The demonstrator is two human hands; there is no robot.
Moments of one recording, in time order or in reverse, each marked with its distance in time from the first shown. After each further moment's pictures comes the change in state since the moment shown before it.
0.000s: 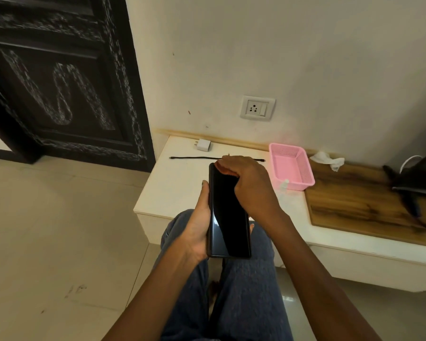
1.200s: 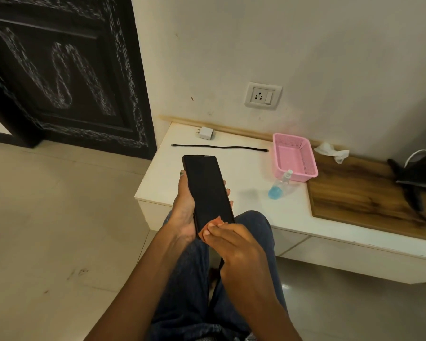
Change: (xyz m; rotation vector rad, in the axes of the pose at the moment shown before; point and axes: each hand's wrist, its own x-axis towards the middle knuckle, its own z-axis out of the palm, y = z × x) left_hand 0.005 0.012 -0.023 -0.039 0.201 0.160; right_hand -0.127 -0.034 0.030 -0.125 0.070 -0.221
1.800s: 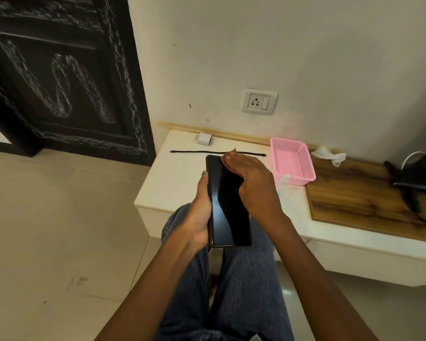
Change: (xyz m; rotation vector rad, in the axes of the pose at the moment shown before) left_hand -0.003 -0.009 0.020 0.235 -0.092 -0.016; right_hand 0.104 0.073 -0.004 0.044 0.028 0.150
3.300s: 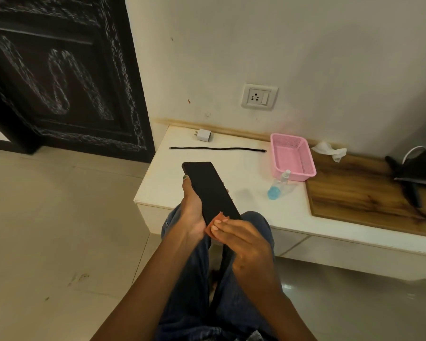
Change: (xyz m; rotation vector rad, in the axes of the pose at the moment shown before) left_hand 0.017 -0.001 -0.011 -0.101 0.361 0.001; right_hand -0.113 -0.027 0.010 0.103 0.103 -0.163
